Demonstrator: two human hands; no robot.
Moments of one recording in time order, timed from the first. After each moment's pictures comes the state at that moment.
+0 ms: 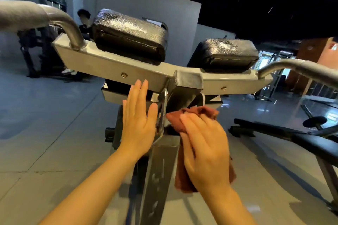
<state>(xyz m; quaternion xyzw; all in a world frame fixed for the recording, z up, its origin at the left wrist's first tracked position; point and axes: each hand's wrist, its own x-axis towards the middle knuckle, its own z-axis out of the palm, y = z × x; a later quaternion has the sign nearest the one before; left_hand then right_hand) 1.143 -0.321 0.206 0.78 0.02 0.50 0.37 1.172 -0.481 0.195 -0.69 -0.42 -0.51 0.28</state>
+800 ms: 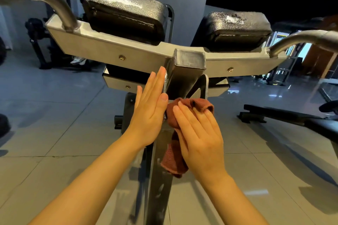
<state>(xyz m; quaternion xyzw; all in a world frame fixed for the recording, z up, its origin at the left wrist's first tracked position) 1.144 -0.329 0.199 0.83 -0.07 0.41 0.36 1.193 -0.472 0.164 -0.68 -0.44 -0.54 0.23</state>
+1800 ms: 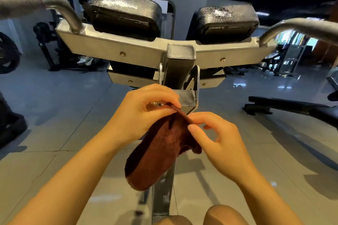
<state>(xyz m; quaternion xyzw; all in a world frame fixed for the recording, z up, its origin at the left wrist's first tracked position) 1.060 -0.354 0.240 0.86 -0.14 0.35 0.35 1.135 -0.538 0.200 -0.74 -0.44 -0.14 0.48</state>
